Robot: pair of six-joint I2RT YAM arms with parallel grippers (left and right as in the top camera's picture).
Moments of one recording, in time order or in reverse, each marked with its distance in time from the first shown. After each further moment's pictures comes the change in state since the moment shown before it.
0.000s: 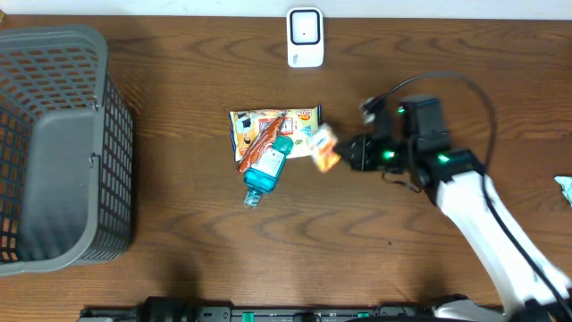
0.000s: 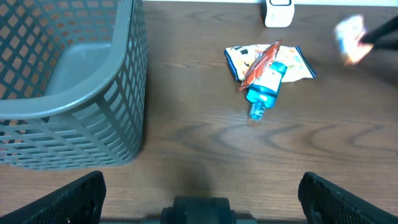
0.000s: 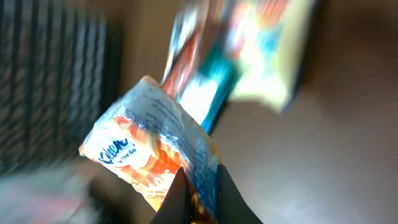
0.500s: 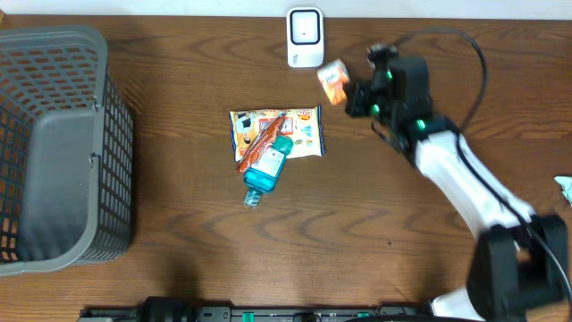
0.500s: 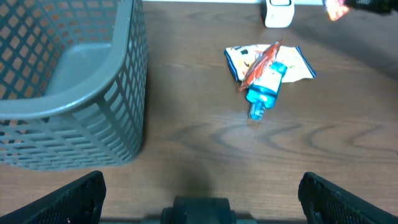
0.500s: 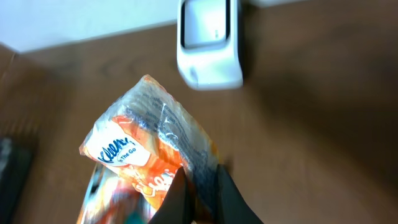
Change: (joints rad) left arm 0.000 0.000 0.000 0.000 0.000 0.000; right arm 0.014 0.376 0.259 0.327 0.328 -0.039
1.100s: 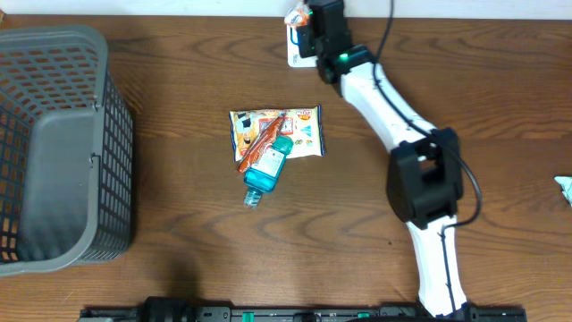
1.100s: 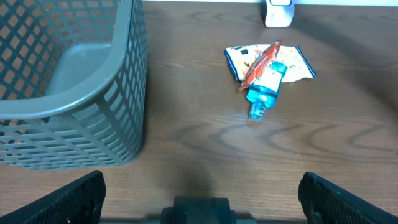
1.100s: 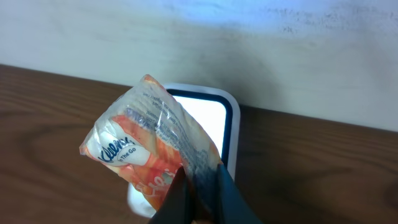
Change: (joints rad) left arm 0.000 0.000 0.000 0.000 0.000 0.000; right arm 0.153 0.635 0.822 -0.149 0.487 -0.279
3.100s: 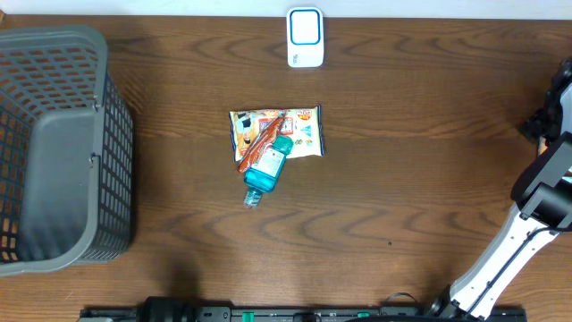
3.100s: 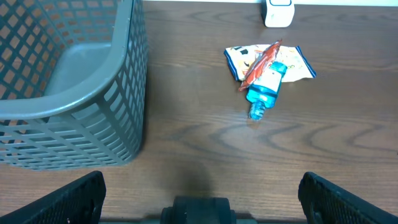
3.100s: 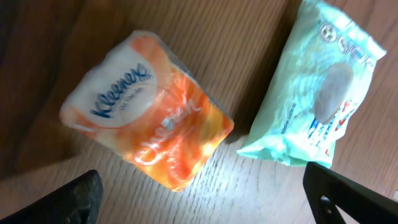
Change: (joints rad) left arm 0.000 0.000 0.000 0.000 0.000 0.000; right arm -0.955 0.037 0.030 -0.968 0.241 0.410
